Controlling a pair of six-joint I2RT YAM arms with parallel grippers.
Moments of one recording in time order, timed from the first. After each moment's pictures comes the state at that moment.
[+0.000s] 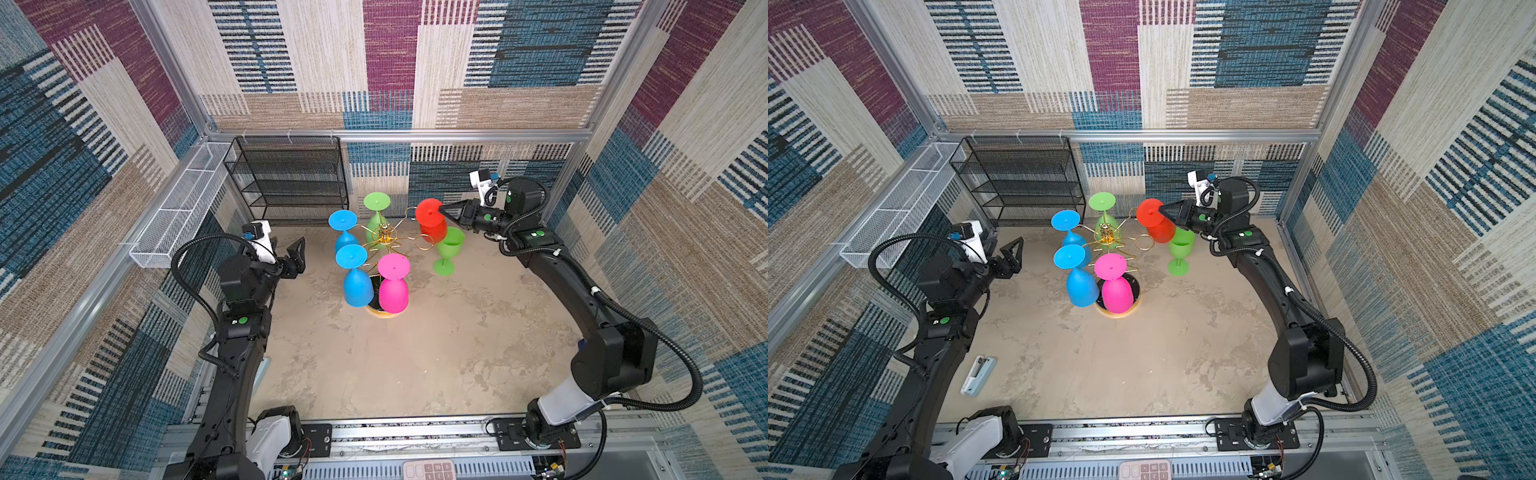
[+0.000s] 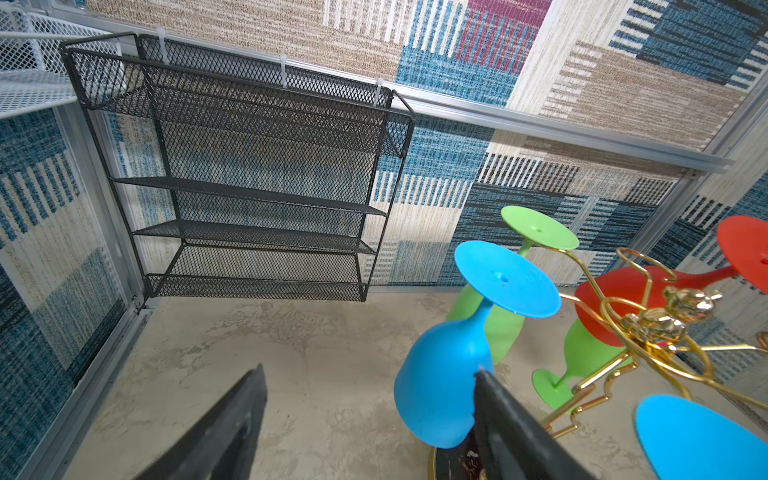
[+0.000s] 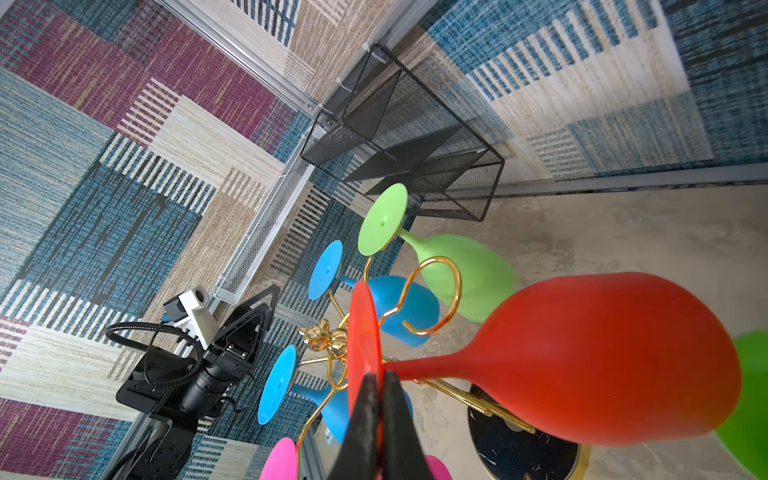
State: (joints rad) left arm 0.14 1.00 0.85 0.09 0.34 -0.16; right arm 0.20 1.59 1.51 -0.13 -0.80 0.72
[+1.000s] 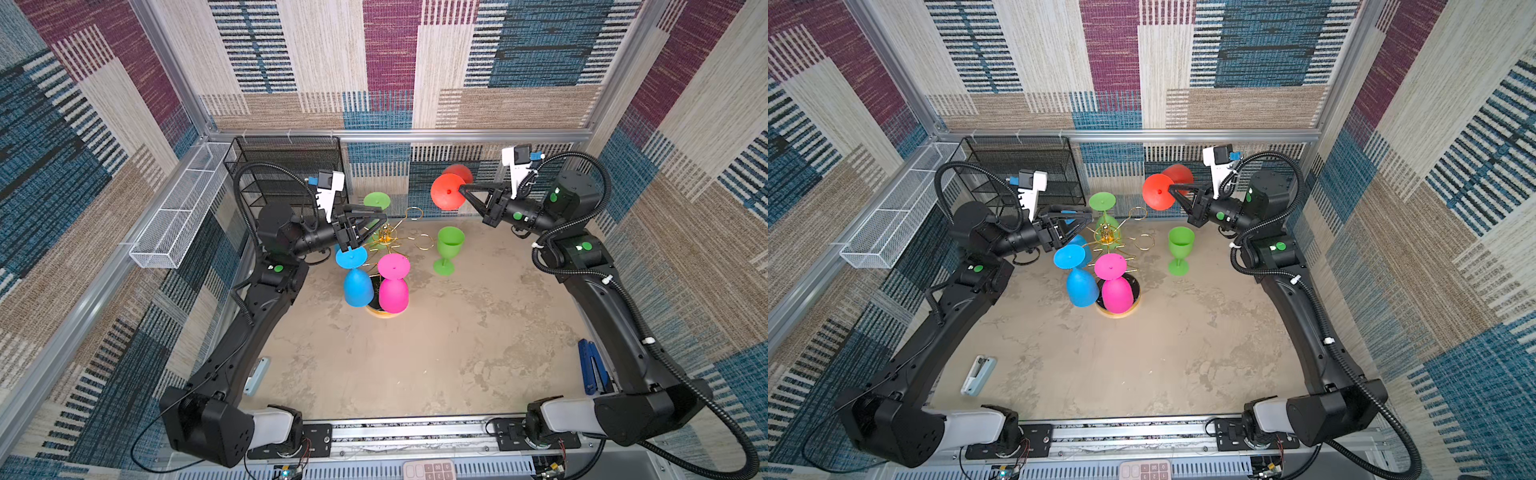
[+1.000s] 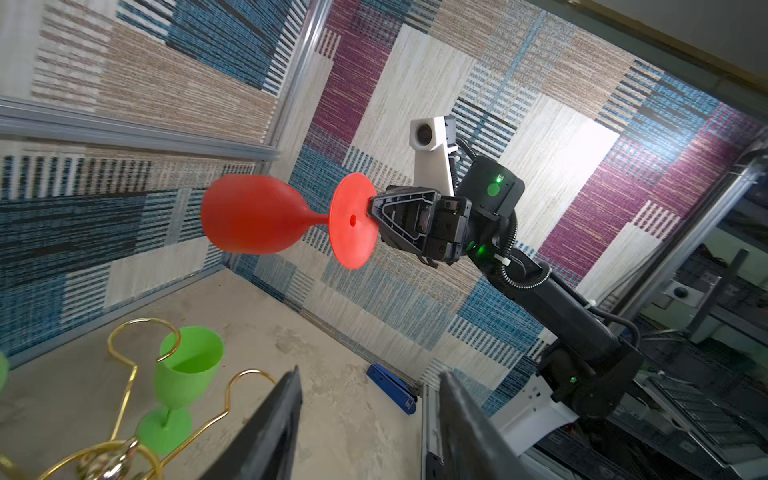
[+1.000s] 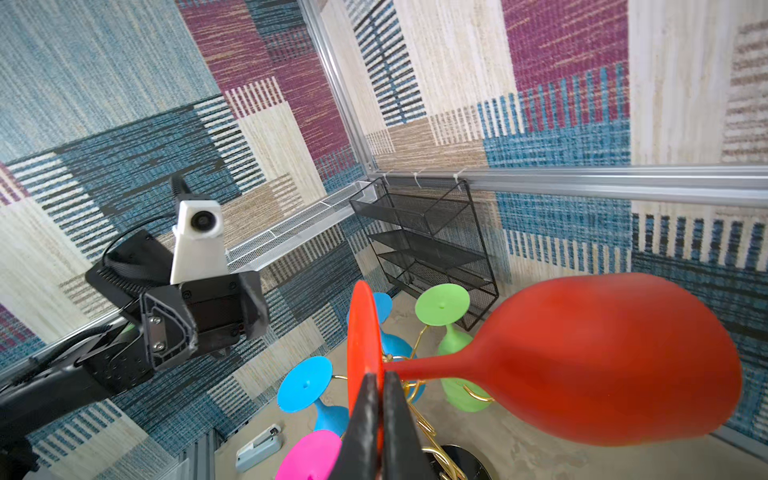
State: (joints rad) left arm -0.29 1.36 1.35 0.27 1.00 -0.67; right arm 0.25 1.35 1.57 -0.15 -0.75 0.35
